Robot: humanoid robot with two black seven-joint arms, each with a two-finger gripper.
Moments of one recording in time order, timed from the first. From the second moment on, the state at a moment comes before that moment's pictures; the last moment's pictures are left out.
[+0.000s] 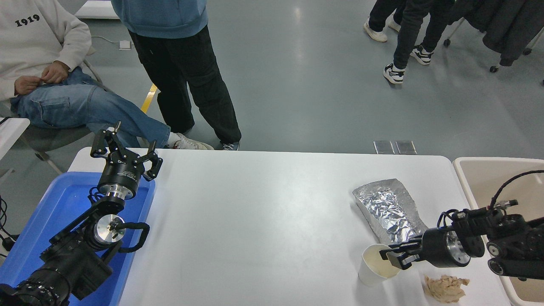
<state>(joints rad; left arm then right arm) -0.54 0.25 -1.02 -0.52 0.17 -0.43 -0.57 1.28 -0.64 -0.82 1.28 -1.21 -0.16 0.35</state>
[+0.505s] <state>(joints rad) -0.54 0.25 -1.02 -0.52 0.17 -0.43 -0.57 1.35 -0.70 -0.82 1.32 -1.21 -0.16 0.38</state>
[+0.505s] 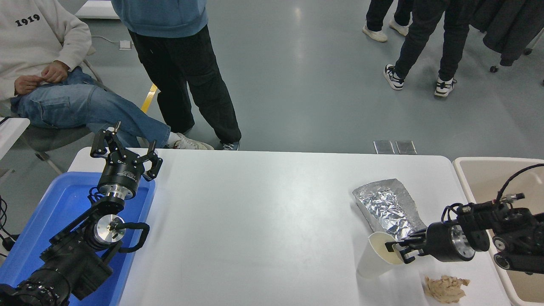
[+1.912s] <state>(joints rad) -0.54 0.25 -1.02 -0.52 0.17 -0.43 -0.57 1.82 -1.09 -0.69 1.52 -1.21 0.20 0.42</state>
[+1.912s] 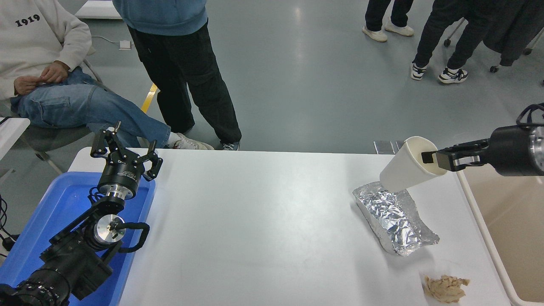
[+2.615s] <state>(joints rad) -0.54 0.25 -1.02 -0.52 0.17 -0.43 -0.57 1.47 -1.17 -0.39 1.28 -1.15 0.15 0.44</state>
